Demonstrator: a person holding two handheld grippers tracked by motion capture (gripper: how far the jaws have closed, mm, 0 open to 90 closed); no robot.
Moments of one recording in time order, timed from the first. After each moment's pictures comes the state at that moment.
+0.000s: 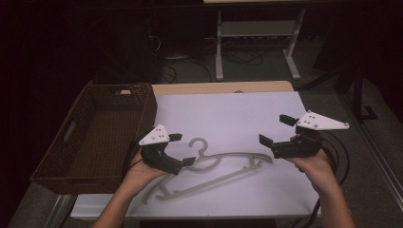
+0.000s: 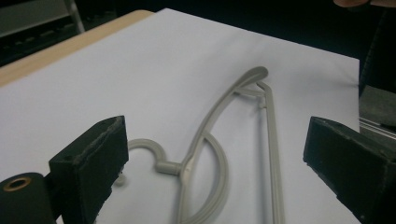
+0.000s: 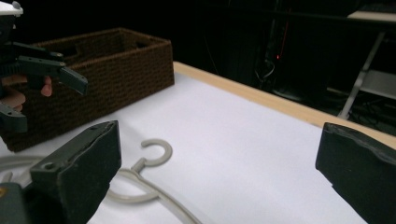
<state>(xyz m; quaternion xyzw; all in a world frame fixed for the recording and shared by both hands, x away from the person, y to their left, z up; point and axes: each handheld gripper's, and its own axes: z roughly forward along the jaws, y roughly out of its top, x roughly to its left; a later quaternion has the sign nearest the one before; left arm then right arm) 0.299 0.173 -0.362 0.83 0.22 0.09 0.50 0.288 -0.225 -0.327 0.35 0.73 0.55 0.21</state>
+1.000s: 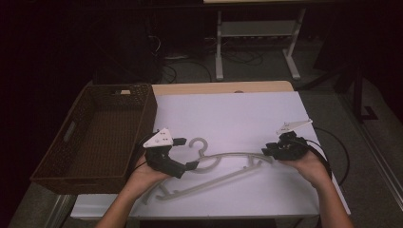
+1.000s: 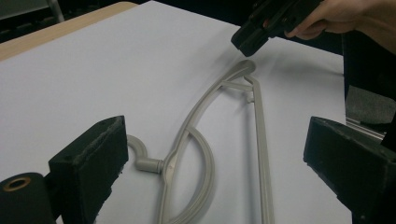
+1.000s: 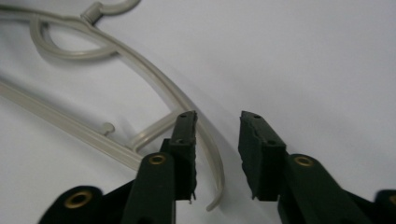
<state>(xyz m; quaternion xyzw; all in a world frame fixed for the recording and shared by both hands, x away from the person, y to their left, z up) 0.300 0.170 -0.373 0.83 0.22 0.07 0.51 0.332 -0.235 -0.406 0.40 0.85 0.34 0.08</state>
